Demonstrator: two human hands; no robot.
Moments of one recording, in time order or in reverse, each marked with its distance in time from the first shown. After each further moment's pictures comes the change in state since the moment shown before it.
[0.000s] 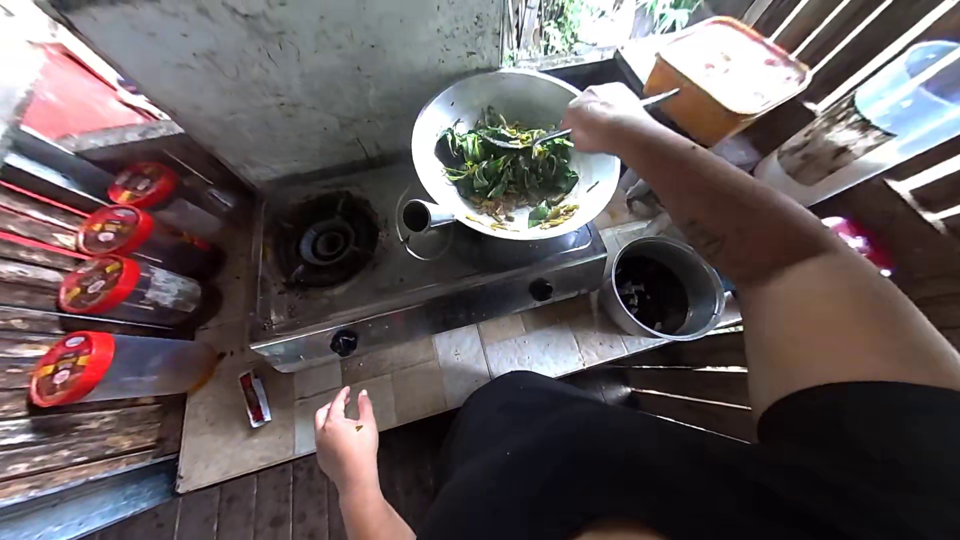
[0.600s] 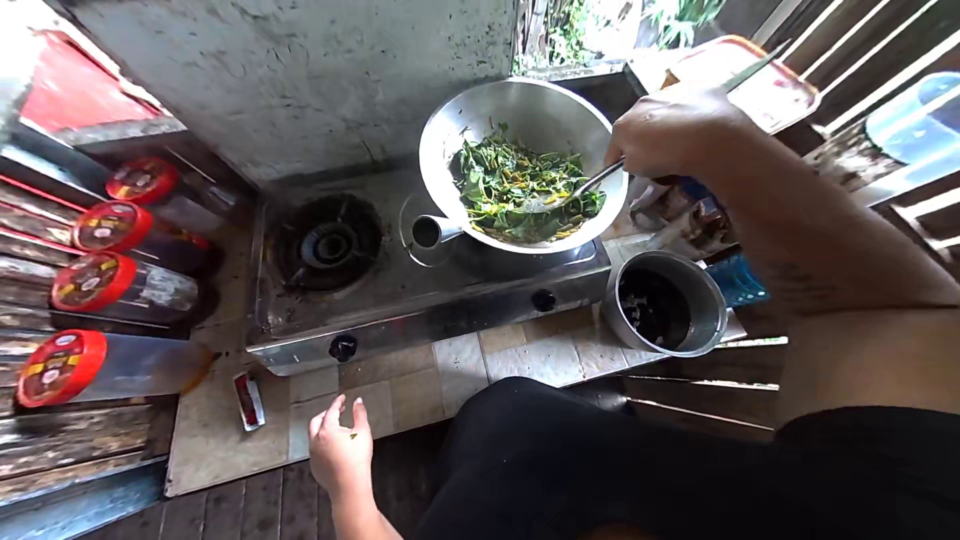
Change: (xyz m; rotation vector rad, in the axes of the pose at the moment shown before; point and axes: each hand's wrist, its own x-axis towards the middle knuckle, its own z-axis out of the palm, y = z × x) left_hand 0.006 -0.008 0.004 0.009 -0.011 -0.044; right_hand -0.075 -0.013 -0.049 -0.192 -0.149 -0.009
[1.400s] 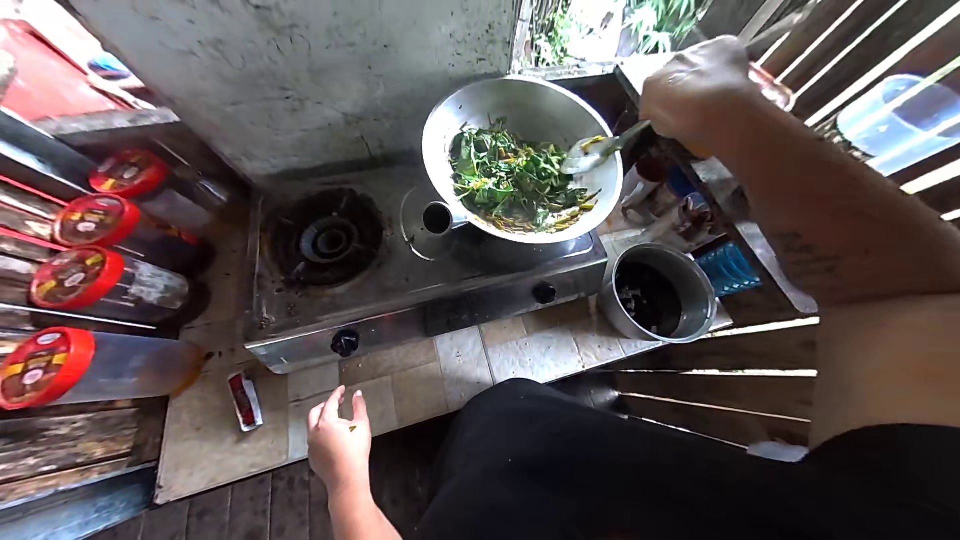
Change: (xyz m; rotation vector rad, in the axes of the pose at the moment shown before) left_hand 0.012 -0.013 -0.004 -0.046 -0.023 0.080; right_hand 0.014 0.011 0.002 -0.099 0.077 0.345
